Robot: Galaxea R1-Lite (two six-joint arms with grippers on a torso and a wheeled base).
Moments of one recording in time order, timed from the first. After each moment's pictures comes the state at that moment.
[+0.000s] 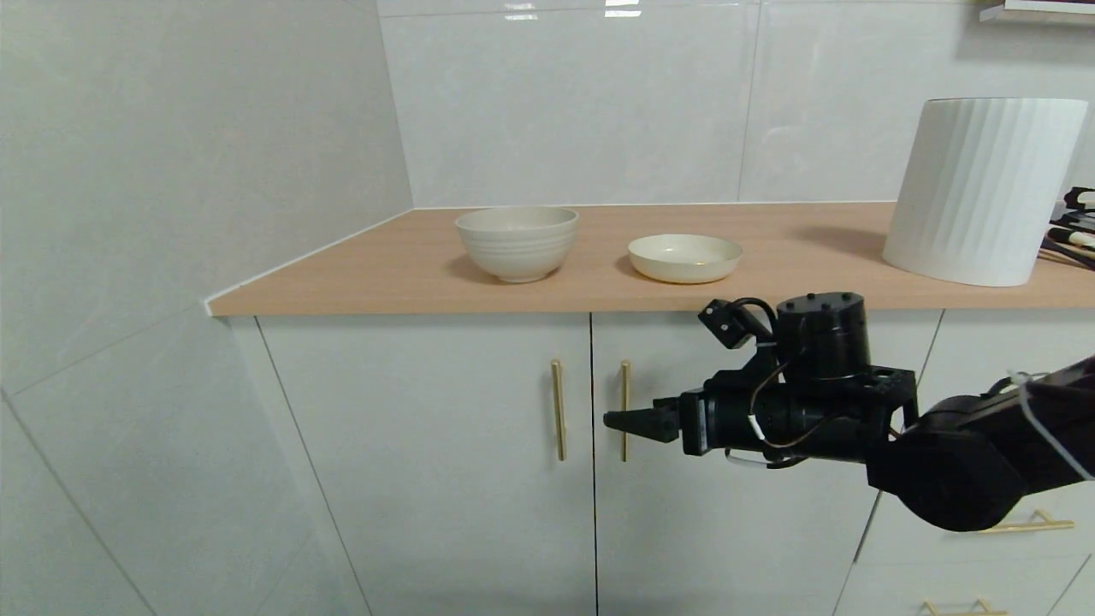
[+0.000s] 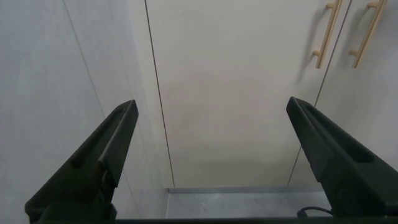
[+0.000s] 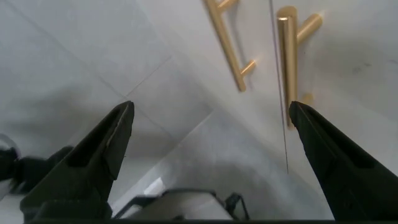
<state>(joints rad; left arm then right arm) 0.00 0.00 0.00 0.00 -0.03 0.01 0.56 1.93 -0.89 -0.69 0.43 0.31</state>
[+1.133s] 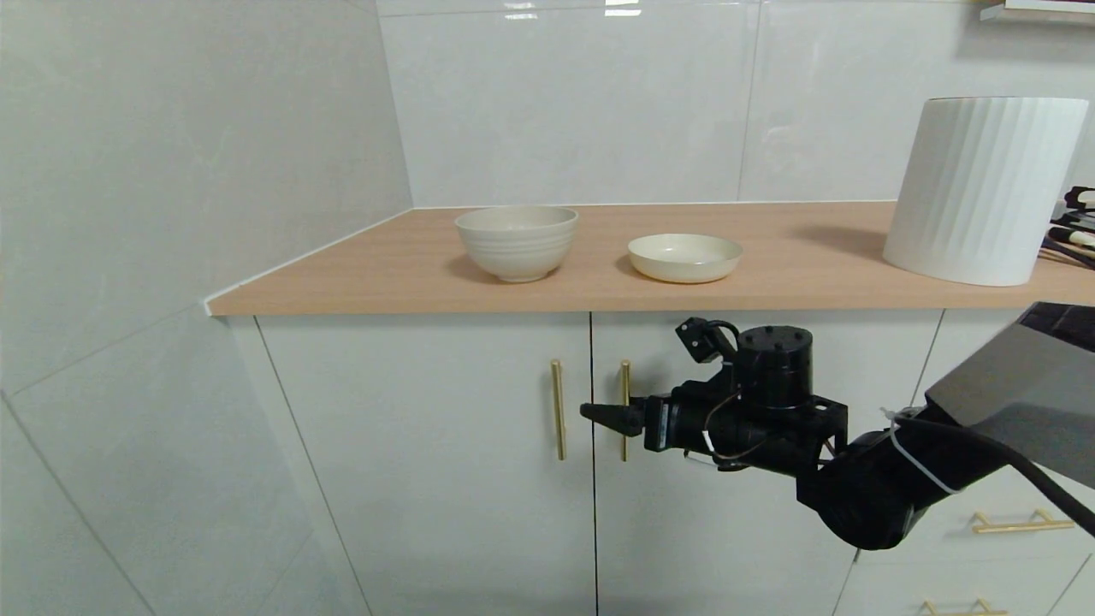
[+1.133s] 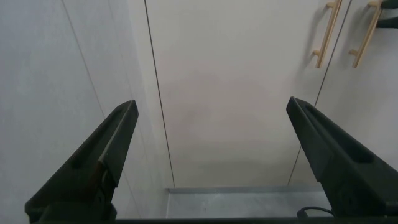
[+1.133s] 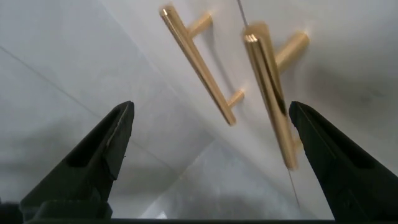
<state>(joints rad) 0.00 0.00 0.00 0.00 -0.03 0.01 0.58 2.13 -0.91 -1.01 0.37 0.42</state>
